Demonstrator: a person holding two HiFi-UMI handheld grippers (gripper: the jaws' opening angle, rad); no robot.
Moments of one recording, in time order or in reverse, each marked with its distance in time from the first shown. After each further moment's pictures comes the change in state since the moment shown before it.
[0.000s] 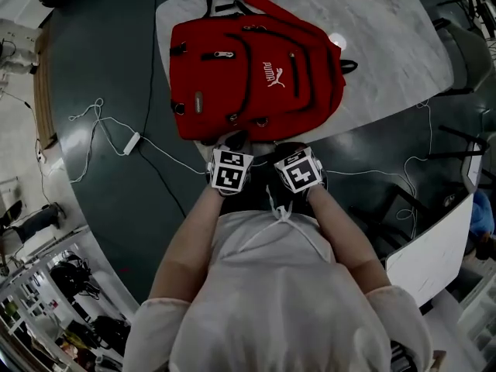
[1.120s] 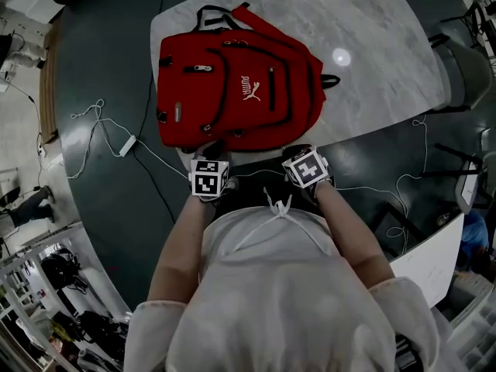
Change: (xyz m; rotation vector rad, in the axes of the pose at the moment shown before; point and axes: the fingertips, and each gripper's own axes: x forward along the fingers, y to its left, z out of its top) left arm -0.004 0.010 0.002 -0.114 -0.005 0.153; right arm -0.033 -0.088 -0.024 -0.076 0.088 0.038
